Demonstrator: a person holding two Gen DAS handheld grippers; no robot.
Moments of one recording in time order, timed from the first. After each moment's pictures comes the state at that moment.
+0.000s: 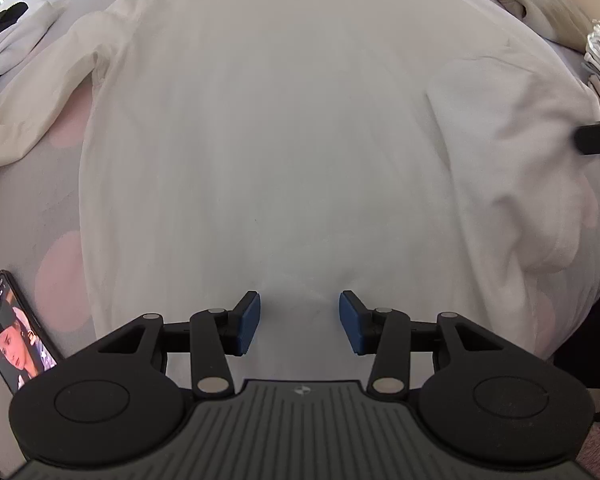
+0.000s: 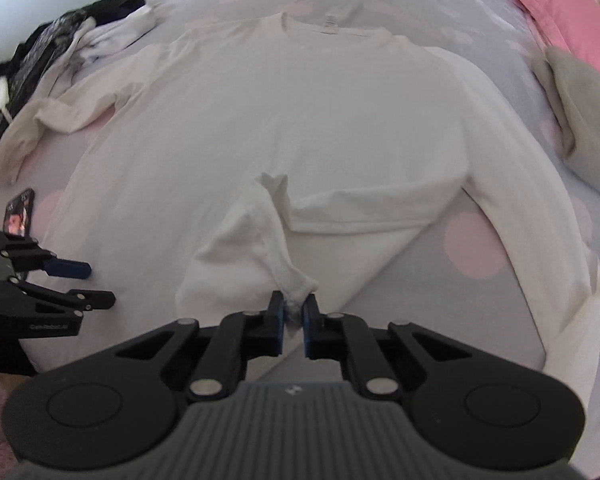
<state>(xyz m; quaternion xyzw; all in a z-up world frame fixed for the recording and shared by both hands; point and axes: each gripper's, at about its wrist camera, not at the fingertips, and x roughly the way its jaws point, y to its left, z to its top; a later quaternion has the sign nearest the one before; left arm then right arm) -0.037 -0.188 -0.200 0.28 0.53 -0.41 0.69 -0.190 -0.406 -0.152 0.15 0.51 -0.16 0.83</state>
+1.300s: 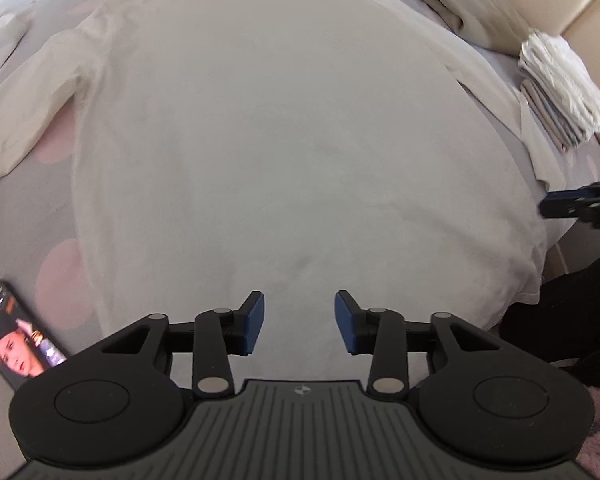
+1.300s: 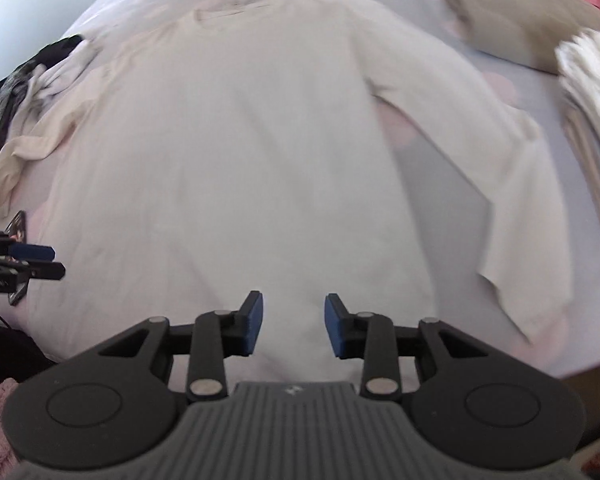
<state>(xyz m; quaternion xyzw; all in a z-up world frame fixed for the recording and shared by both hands) -0.021 -0.154 -0.150 0.24 0.54 -0.48 0.65 -0.285 -0.413 -0.160 0.24 0.50 -0.20 0.81</state>
